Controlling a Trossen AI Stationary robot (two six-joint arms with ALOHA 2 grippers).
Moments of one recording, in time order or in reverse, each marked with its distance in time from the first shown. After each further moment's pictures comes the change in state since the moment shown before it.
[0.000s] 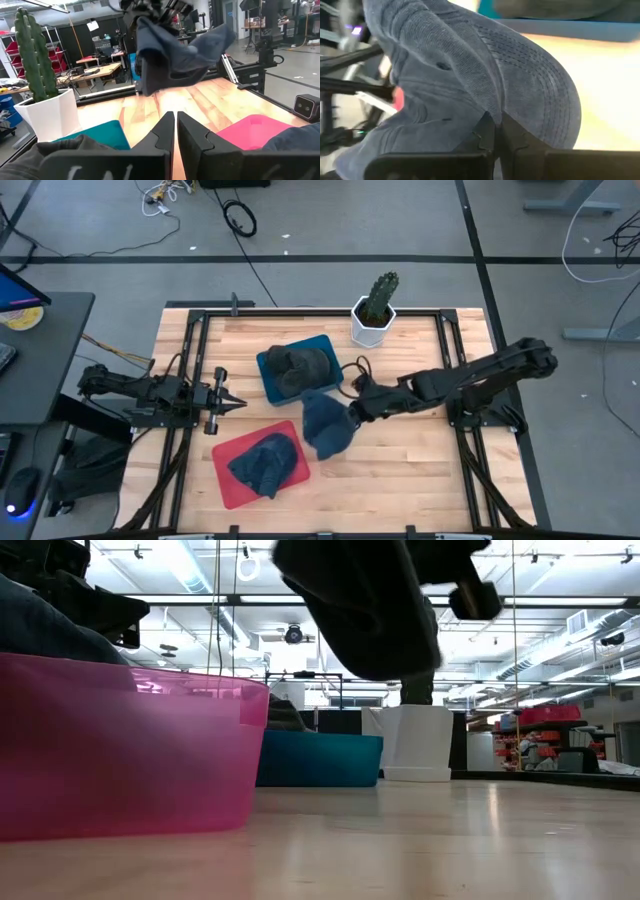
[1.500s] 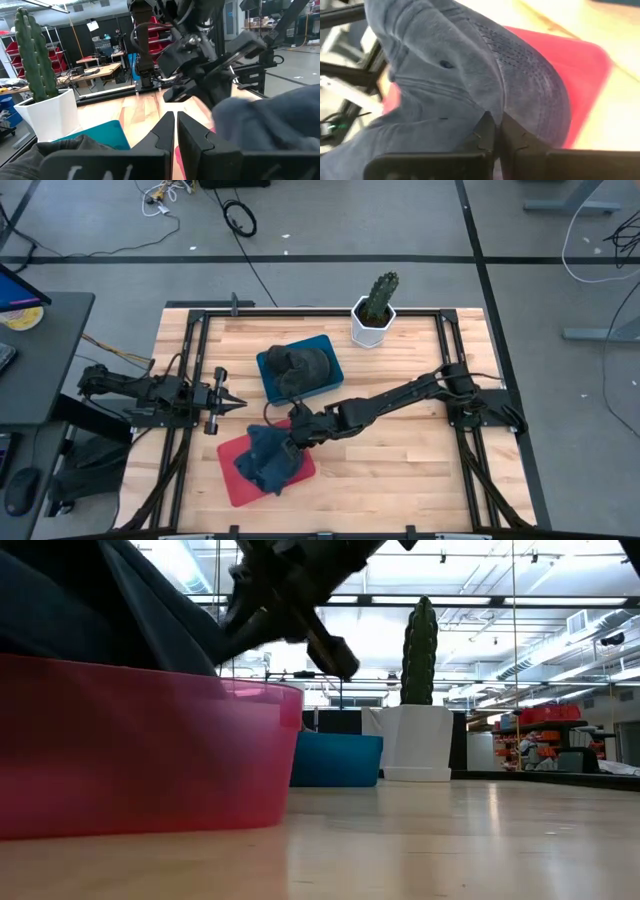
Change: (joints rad) left arm 0.000 0.000 0.000 0.000 0.000 0.000; right arm 0.004 0.660 0.535 0.075 -0.113 -0.102
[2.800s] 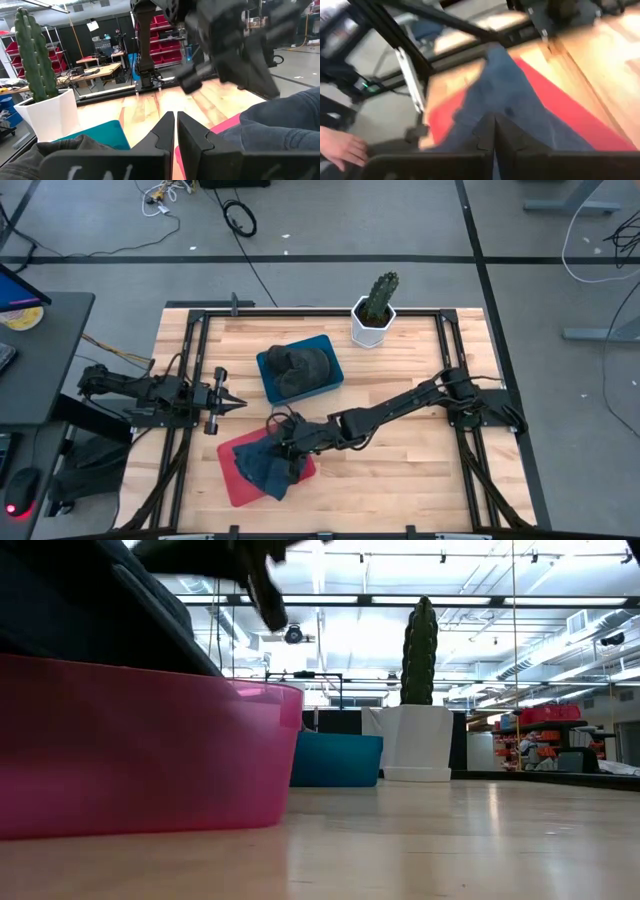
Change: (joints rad) left arm 0.000 0.000 0.000 0.000 0.000 0.000; right arm 0.050 0.019 0.001 0.331 0.044 -0.569
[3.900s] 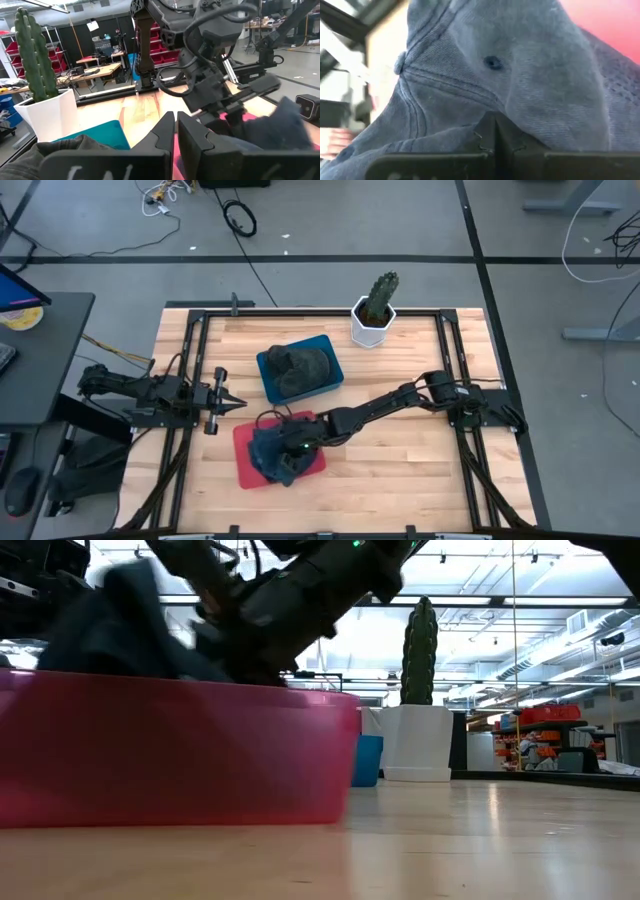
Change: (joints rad) left arm 0.000 0.000 0.000 0.000 0.000 0.000; right arm -0.054 0.152 0.004 -0.213 -0.116 0.264
